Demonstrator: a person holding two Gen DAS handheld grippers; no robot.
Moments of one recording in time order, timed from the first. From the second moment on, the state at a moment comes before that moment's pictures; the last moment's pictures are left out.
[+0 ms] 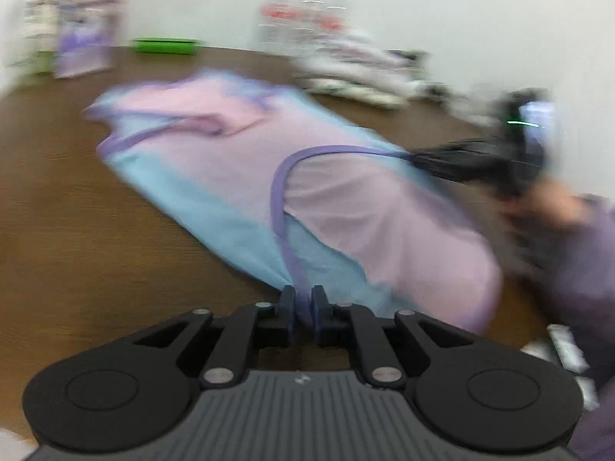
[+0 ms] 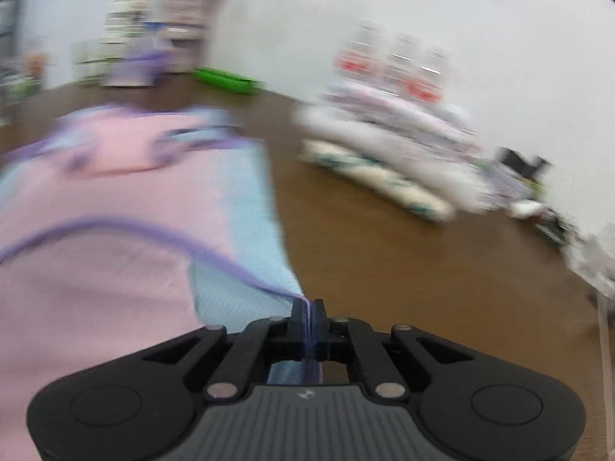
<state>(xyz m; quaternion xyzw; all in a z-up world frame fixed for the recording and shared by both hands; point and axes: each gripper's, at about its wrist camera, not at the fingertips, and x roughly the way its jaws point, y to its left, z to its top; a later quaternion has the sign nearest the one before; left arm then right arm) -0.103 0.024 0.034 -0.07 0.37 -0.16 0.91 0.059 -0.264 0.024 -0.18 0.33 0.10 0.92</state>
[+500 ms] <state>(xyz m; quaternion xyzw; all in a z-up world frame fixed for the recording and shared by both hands) 0.131 0.152 0.015 -0.02 0.37 0.00 0.93 -0.075 -0.341 0.033 -0.02 0.33 0.03 0.94</state>
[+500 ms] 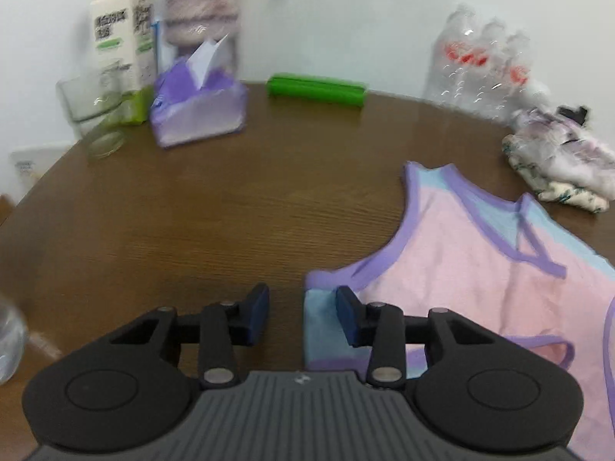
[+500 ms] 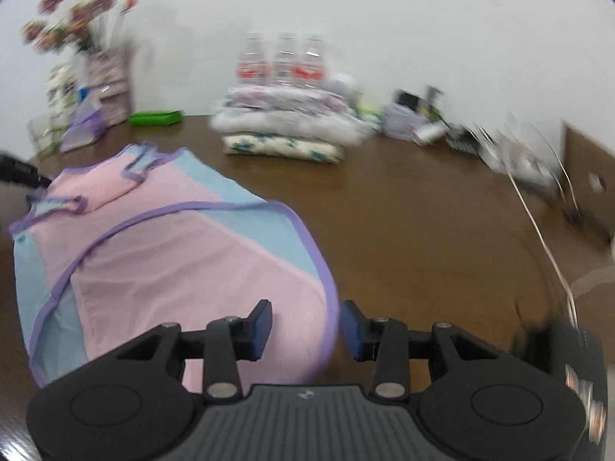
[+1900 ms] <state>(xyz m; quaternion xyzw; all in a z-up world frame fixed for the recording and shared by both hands) -0.112 0.027 0.025 0.11 0.29 -0.26 0.91 -0.109 -0.319 0.025 -0.09 0.29 0.34 0.89</state>
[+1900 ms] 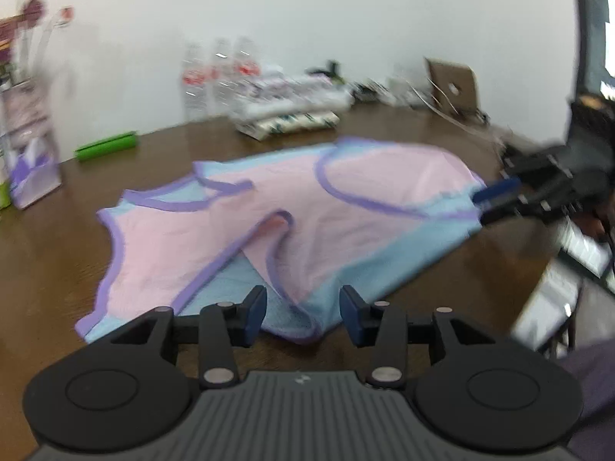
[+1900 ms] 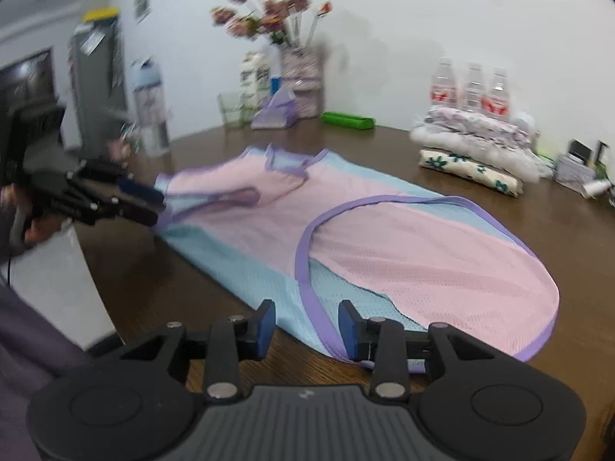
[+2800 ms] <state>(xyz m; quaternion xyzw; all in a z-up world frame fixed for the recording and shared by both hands) 0.009 0.116 0.066 0.11 0.30 -0.28 0.91 -0.038 -0.362 0.066 -0.08 0.26 0.24 0.93</state>
